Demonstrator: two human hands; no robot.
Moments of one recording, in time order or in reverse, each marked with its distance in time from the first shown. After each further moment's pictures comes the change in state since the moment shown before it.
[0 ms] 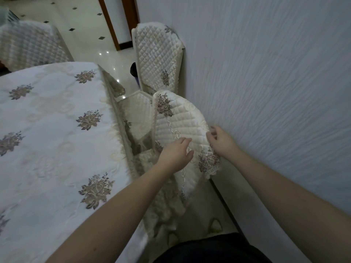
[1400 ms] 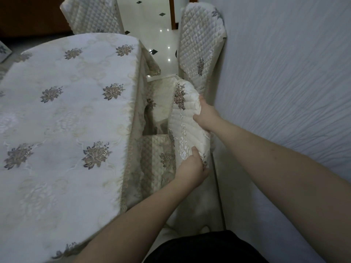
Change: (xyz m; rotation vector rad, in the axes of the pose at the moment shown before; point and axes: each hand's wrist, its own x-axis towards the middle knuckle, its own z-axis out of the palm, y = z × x) left_hand 0.019 0.119 0.059 -0.159 -0.036 -0.640; right_hand 0.118 -0.048 0.001 -0.298 -0.262 -0.254
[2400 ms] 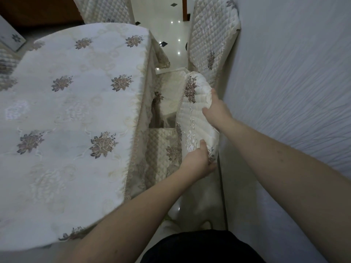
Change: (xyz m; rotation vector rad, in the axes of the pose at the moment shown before) left_hand 0.003 0.001 -0.010 0.002 -0.038 0.061; right_hand 0.002 0.011 0.009 0.099 0.097 -0.014
